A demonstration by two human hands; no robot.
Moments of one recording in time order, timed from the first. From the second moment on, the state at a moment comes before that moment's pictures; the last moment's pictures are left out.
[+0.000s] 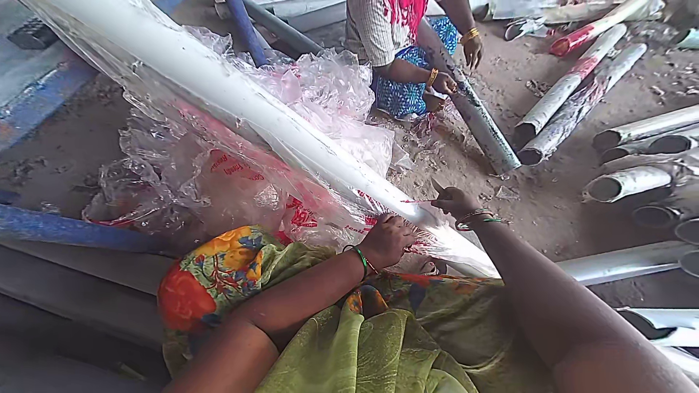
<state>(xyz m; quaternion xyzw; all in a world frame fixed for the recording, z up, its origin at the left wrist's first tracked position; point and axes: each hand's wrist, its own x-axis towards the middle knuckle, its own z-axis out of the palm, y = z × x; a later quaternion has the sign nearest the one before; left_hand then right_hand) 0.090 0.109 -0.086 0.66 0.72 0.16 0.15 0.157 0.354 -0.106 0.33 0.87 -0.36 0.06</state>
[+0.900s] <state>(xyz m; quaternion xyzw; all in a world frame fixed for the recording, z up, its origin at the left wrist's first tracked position) 0.091 0.103 -0.083 0.65 0.73 0.09 0.19 0.146 0.267 -0.049 0.22 0.94 -0.26 0.09</state>
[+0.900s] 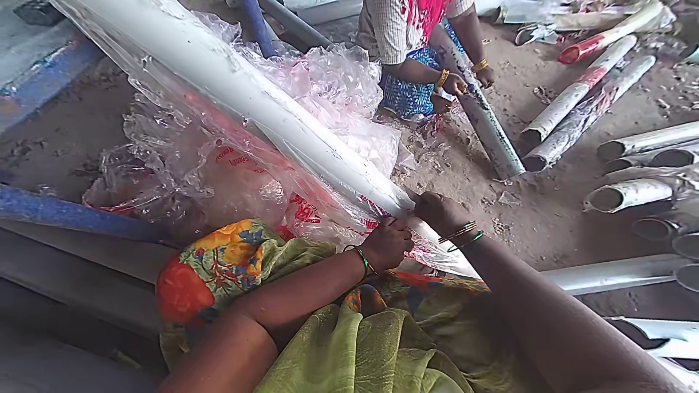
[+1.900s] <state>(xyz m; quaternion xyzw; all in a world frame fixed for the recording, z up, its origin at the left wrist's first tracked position) 0.076 0.094 -0.114 0.71 0.66 0.22 0.04 0.125 0.253 -0.035 0.12 0.95 -0.27 -0.06</state>
